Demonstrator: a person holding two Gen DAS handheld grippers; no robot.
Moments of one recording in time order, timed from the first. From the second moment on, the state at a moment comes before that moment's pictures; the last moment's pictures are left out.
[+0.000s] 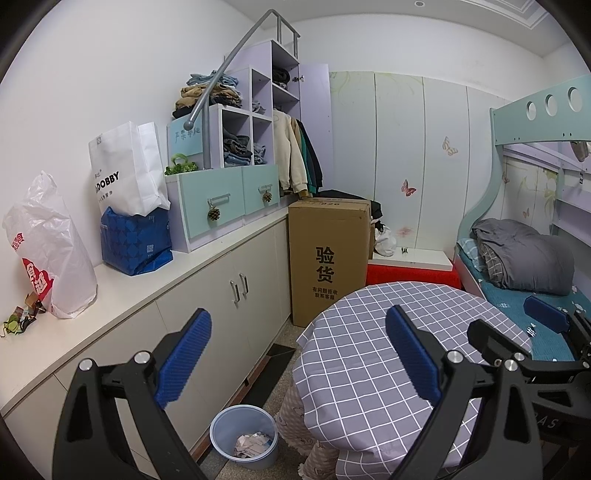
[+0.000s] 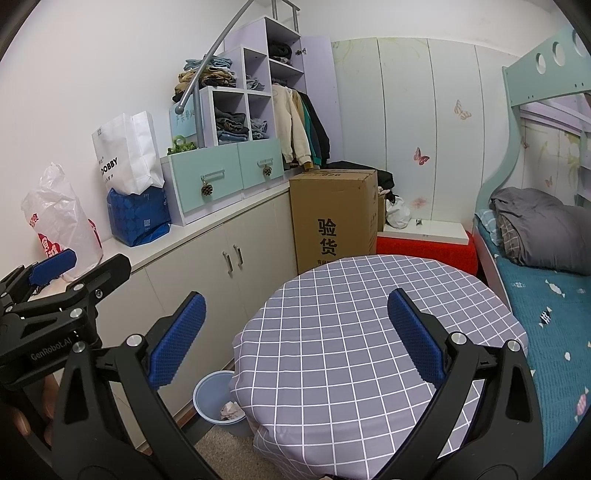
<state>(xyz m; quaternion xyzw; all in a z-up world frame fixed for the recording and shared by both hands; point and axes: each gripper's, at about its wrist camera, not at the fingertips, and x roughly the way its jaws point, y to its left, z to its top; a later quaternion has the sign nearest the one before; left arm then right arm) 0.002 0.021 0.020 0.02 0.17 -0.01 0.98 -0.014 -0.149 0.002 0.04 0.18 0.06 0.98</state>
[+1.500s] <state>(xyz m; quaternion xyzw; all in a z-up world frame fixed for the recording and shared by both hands) 0.004 0.028 0.014 0.03 0.18 -0.01 0.98 -0.017 -0.148 -0.012 0.05 0.19 0.06 0.98</state>
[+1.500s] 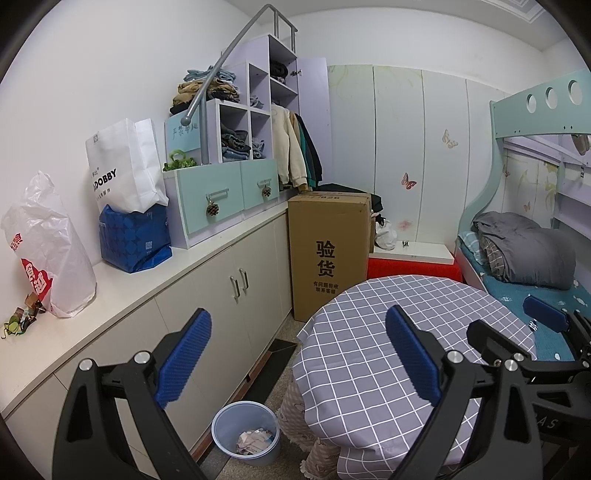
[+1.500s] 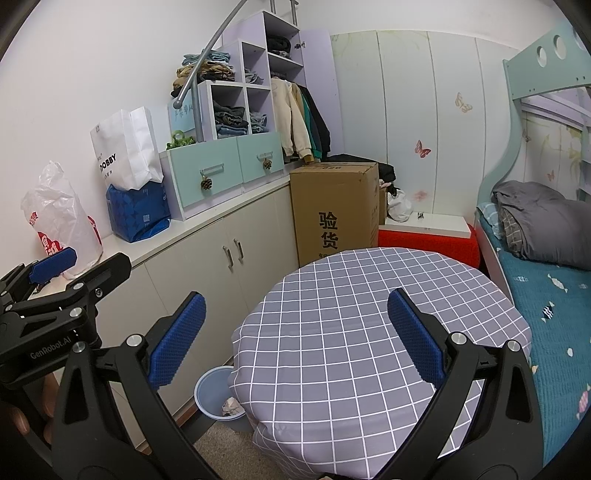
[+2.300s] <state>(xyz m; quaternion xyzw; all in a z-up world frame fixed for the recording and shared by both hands) 0.006 0.030 0.013 0.03 0.18 -0.01 0.98 -0.013 -0.153 -0.013 0.05 0.20 0.06 0.98</state>
